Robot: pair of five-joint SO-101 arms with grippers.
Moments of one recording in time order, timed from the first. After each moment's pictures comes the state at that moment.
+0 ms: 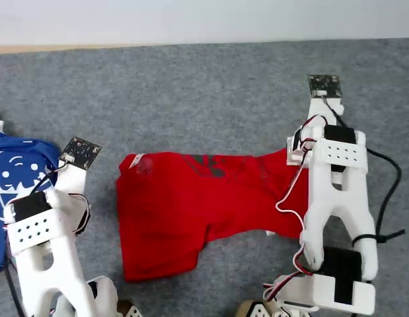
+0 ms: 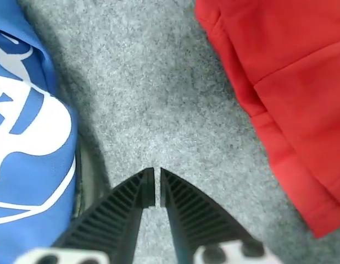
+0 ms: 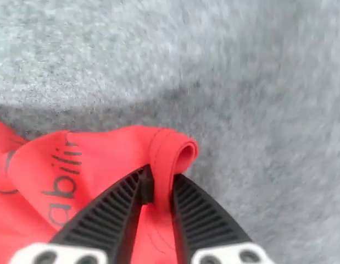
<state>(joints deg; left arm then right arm) -26.8 -38.7 52.1 78.0 -35.0 6.9 -4.3 18.9 61.1 9.5</state>
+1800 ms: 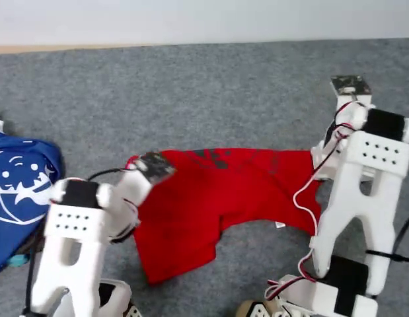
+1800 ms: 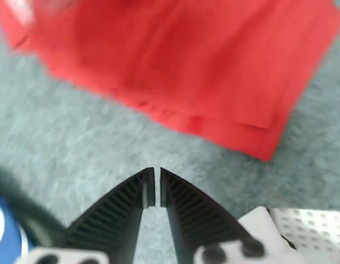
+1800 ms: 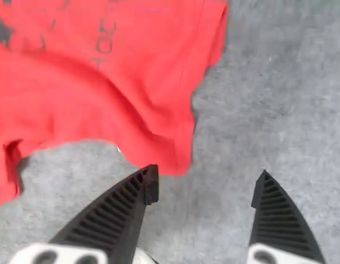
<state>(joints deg) 4.7 -38.7 45.1 95.2 -34.9 15.4 -8.3 -1.2 100.0 17.7</state>
